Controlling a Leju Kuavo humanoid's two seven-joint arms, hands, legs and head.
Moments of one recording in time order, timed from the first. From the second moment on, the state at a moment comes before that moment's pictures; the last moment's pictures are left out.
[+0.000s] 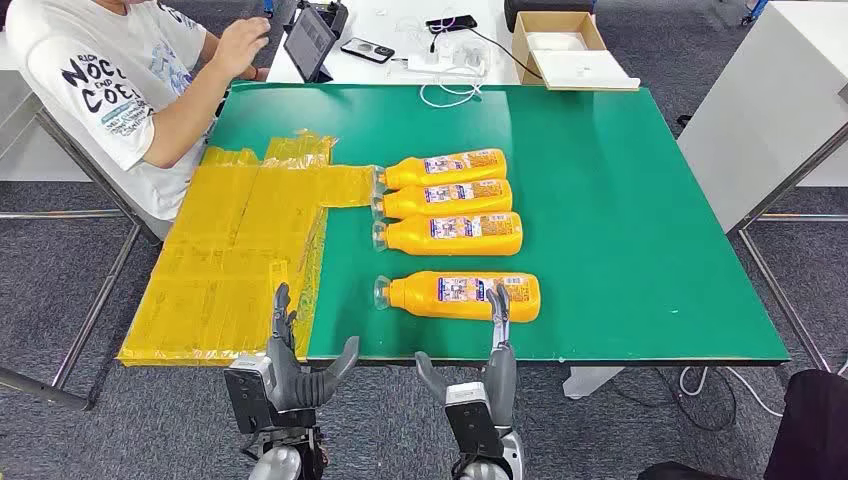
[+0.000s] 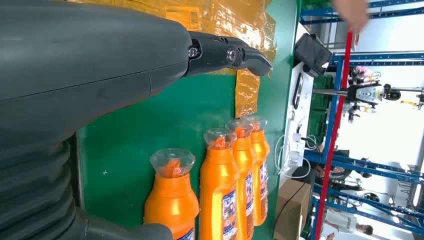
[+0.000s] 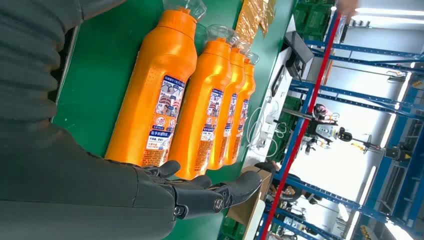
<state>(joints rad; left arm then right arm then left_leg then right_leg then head) 0.04 -0.27 -0.33 -1.29 0.04 0.44 -0.66 0.06 0.24 0.42 -1.25 0.14 -0.69 -0.70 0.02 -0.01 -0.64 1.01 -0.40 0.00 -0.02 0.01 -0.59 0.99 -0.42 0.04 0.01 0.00</state>
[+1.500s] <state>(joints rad) 0.01 -0.27 -0.31 -1.29 -0.06 0.37 -0.69 -0.02 0.14 0.28 -1.38 0.50 -0.54 -0.44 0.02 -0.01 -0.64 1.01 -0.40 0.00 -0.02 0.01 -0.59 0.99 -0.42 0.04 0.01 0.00</state>
